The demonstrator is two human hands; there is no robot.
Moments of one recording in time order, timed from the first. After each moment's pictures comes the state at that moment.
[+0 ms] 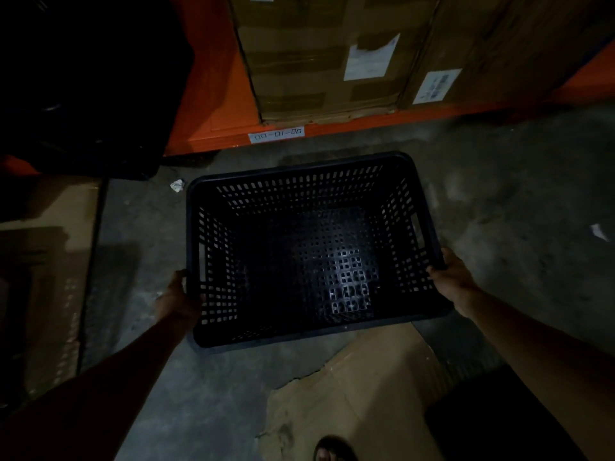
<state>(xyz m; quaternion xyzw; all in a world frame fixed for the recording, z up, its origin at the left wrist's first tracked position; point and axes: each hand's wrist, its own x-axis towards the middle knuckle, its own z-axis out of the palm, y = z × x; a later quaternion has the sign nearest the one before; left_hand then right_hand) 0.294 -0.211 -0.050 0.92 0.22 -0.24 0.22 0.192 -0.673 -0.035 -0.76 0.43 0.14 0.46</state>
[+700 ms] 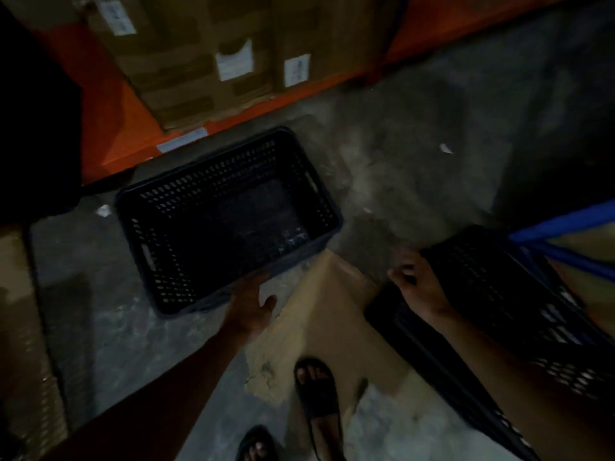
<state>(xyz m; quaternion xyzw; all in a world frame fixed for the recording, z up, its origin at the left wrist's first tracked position) 0.121 -0.357 0.082 0.87 -0.14 -0.38 0.28 -0.053 -0.628 0.076 -0.74 0.45 -0.03 0.50</state>
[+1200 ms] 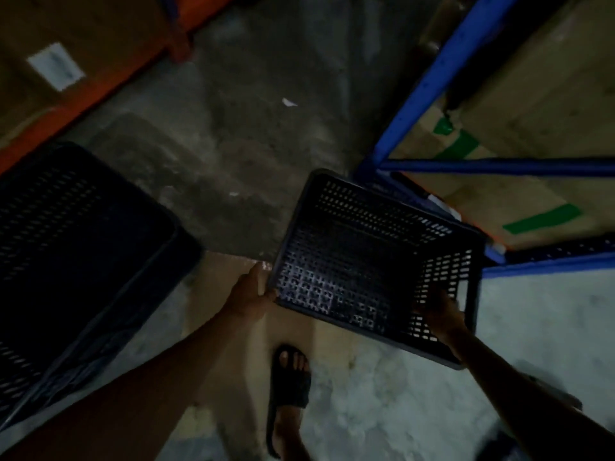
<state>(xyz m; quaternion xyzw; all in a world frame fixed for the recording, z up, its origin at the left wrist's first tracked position) -0.035 -0.568 0.054 0.77 -0.32 -0.53 0.16 -0.396 -0.687 0.029 -0.55 0.76 0.06 0.34</state>
